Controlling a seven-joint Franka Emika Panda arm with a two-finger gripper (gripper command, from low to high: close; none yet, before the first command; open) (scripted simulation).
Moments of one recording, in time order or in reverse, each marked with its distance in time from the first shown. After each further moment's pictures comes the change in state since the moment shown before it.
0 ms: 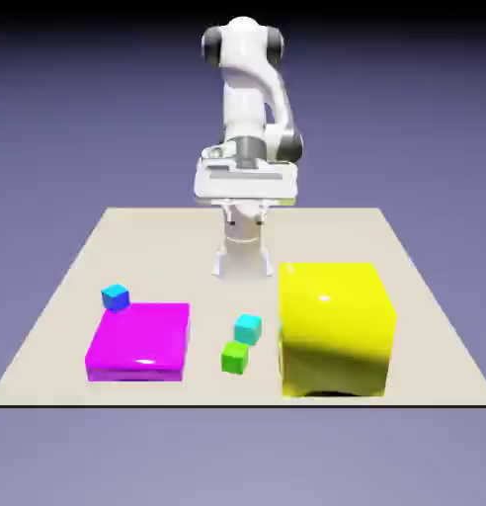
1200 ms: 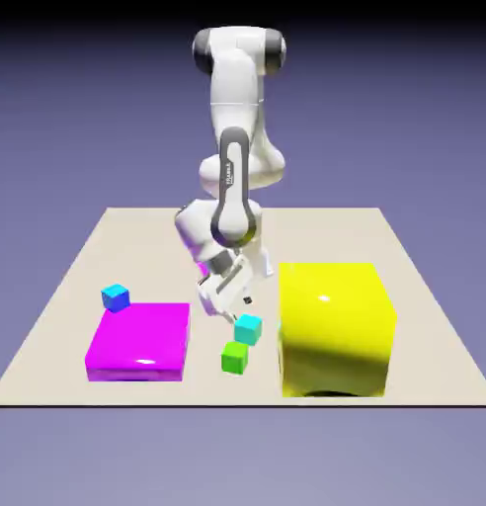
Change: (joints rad) arm 0.497 0.650 -0.559 -0.041 1.516 -0.426 0.455
